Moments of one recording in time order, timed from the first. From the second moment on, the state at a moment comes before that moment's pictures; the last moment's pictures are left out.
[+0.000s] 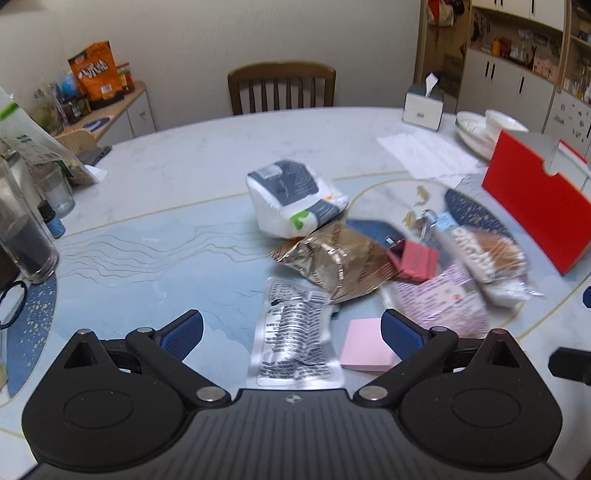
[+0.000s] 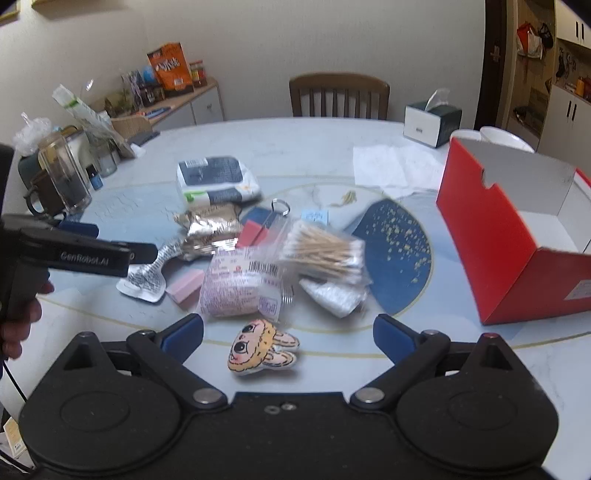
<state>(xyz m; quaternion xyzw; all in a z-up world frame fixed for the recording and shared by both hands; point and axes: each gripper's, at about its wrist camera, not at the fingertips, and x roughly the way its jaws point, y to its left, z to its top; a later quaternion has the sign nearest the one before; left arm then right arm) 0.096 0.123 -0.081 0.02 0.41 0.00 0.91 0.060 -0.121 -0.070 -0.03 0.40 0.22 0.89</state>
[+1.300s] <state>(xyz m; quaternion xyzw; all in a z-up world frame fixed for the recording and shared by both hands) 0.137 0.146 -0.120 0.03 0.47 -0.06 0.88 0.079 -0.069 -0.119 -0.09 0.46 0.21 0.86</state>
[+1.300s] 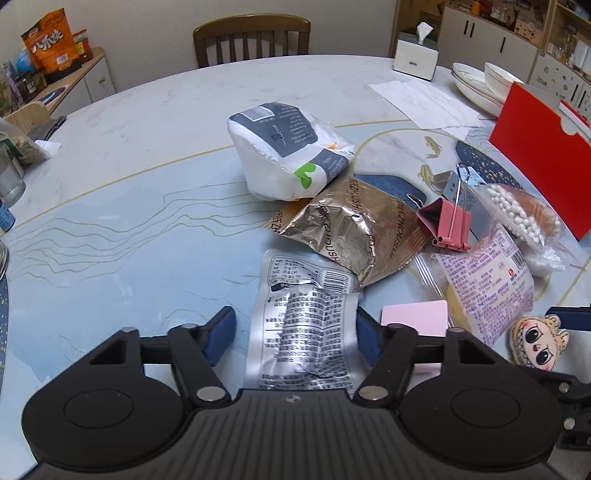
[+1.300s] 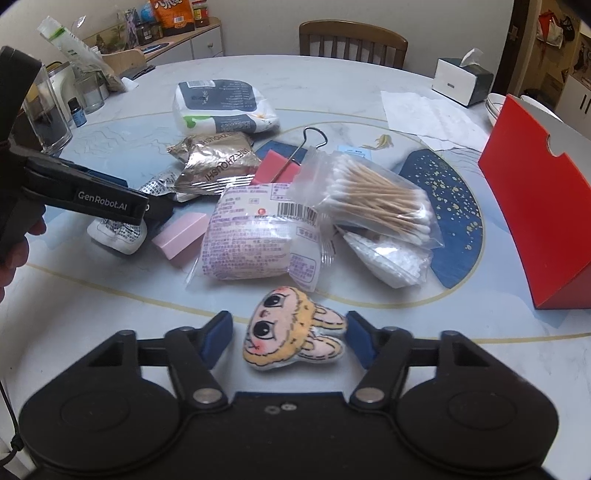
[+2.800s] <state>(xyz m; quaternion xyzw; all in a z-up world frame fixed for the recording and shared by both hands) 0.082 0.035 -0.026 -0.01 0.43 -0.08 0.90 0.102 -0.197 -0.018 -0.04 0.39 0.26 0.88</state>
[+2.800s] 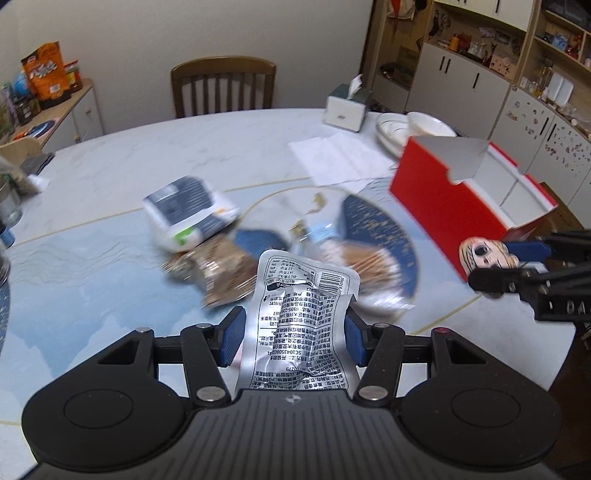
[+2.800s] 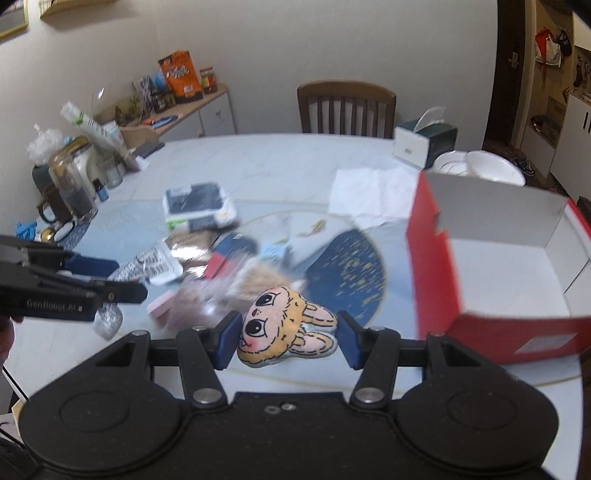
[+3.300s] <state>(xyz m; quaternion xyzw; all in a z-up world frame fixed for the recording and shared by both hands) 0.126 -0.075 0.007 0.01 0.40 -0.12 0.91 0.167 -0.298 0.004 -0.04 0.36 0.25 0.90</state>
